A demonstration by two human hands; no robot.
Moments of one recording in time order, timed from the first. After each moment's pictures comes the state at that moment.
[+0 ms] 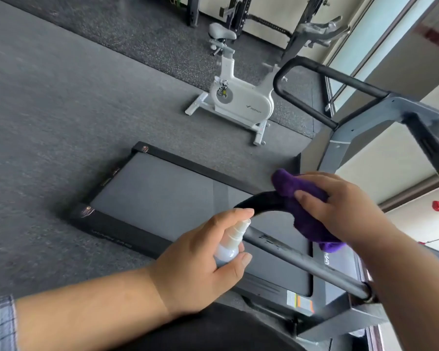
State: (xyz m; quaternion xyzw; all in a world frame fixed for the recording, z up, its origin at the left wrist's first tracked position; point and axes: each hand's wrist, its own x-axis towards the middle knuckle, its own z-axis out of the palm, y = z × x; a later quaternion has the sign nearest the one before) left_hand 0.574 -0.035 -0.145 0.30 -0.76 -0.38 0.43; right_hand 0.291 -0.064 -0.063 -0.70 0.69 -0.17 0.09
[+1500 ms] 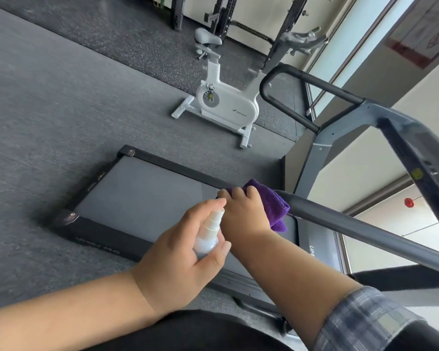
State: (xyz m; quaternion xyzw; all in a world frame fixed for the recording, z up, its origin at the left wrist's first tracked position) left_hand 0.598 -0.035 -0.148 0.31 -0.73 -0.37 0.48; right_hand 0.432 -0.089 -0.142 -0.76 0.59 0.20 -0.18
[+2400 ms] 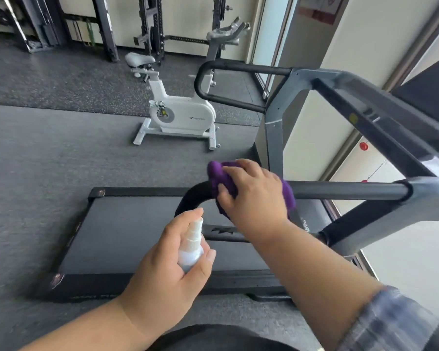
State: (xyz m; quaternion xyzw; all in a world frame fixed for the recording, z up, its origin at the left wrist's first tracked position) left_hand 0.537 -0.007 -0.131 0.27 -0.78 -0.38 0.41; right_hand 0.327 -0.023 -0.096 -0.59 0.76 -0.24 -0.13
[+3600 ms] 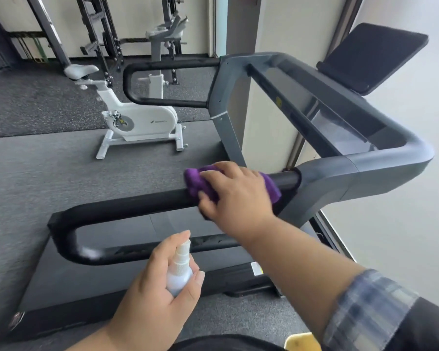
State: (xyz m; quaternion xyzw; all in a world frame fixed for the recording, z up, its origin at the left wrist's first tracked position) left_hand 0.359 0.077 -0.123 0.26 -0.83 -0.36 0.33; right_hand 0.137 0.067 -0.092 -0.58 0.76 -0.26 -0.14
